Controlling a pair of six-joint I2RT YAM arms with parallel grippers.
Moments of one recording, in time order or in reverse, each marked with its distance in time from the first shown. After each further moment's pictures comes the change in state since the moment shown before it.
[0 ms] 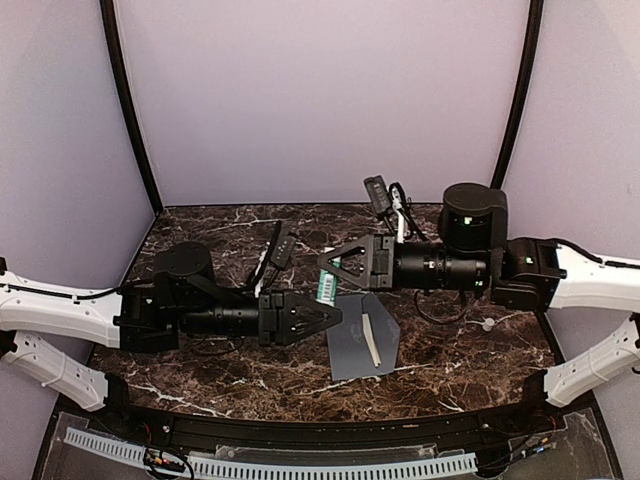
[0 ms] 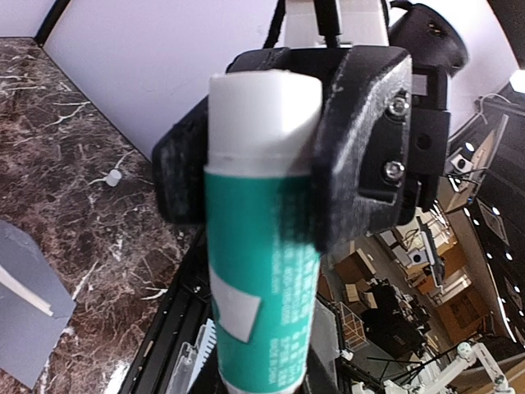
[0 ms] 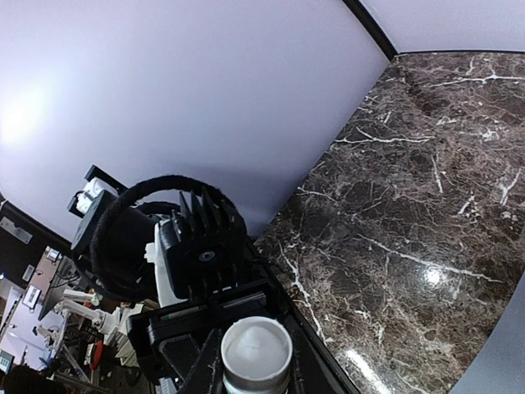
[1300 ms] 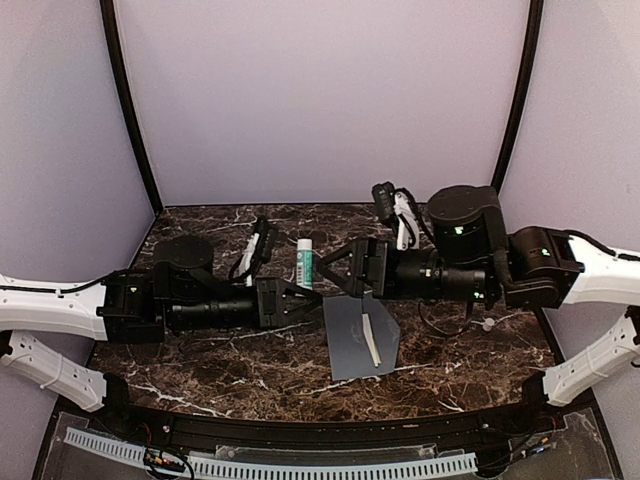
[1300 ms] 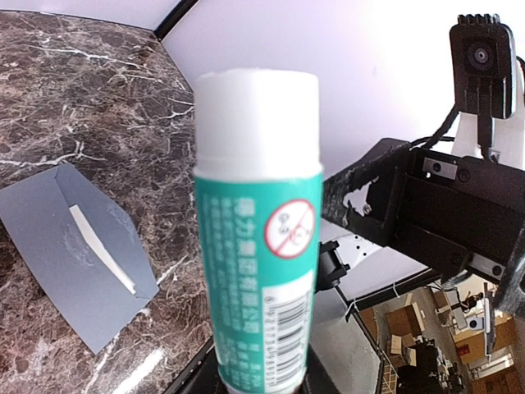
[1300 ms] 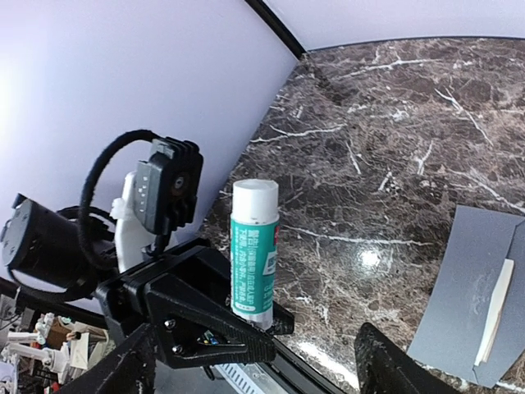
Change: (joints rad) left arm 0.006 -0.057 0.060 -0.325 -0.287 -0.068; right arm 0.134 0.055 0.177 -0.365 0.406 0.072
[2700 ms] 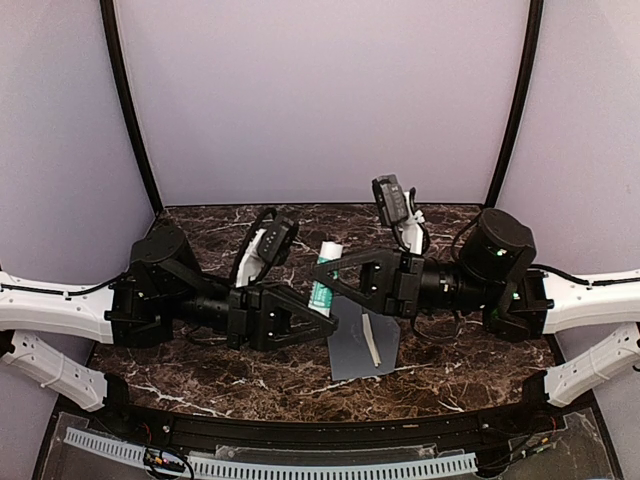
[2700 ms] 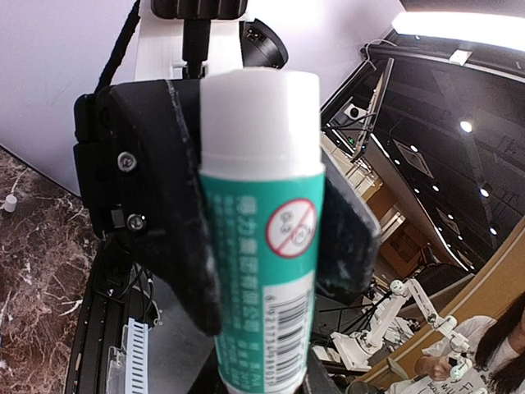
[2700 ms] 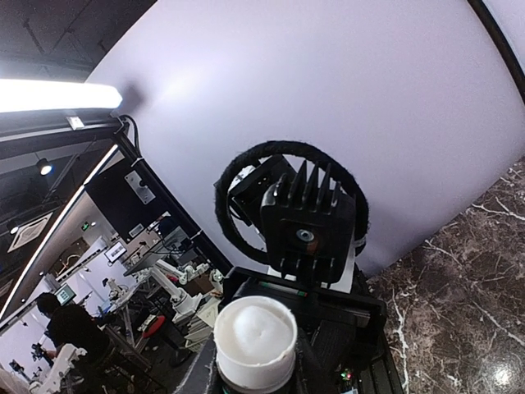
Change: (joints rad) left arm -0.003 0.032 -0.014 0.426 0.585 0.087; right arm -0.056 -0.062 -0.348 0.912 -0.594 -0.118
